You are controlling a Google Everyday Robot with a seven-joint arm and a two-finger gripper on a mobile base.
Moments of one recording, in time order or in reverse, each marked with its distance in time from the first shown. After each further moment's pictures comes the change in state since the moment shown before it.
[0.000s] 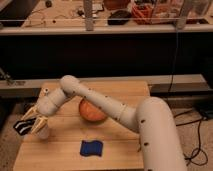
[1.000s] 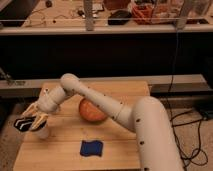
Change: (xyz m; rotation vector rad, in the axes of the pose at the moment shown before) arm 0.004 -0.017 -0.008 0.037 0.001 -0.016
